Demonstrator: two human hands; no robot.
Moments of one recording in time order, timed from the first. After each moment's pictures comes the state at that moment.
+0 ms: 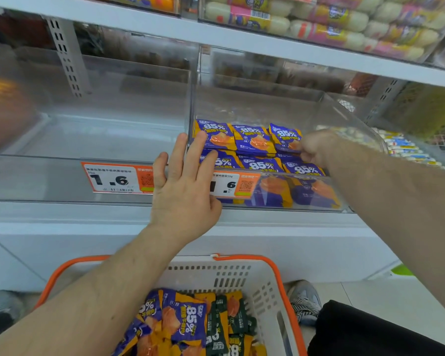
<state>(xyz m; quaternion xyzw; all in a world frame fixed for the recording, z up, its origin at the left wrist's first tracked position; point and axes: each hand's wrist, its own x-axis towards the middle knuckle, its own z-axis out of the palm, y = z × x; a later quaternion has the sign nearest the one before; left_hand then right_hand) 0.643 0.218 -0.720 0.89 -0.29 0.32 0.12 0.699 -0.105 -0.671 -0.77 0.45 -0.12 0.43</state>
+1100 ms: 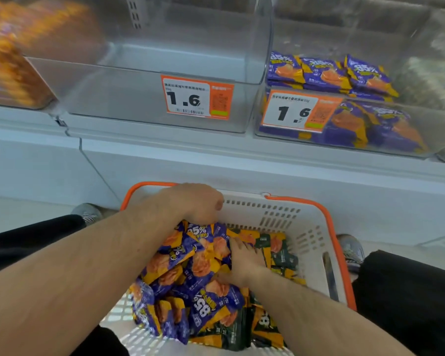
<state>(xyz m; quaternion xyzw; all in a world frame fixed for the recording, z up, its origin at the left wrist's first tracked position) 0.627 0.311 -0.798 0.89 -0.35 -0.31 -0.04 0.513 0.179 -0.955 -0.93 0.06 0.33 0.13</state>
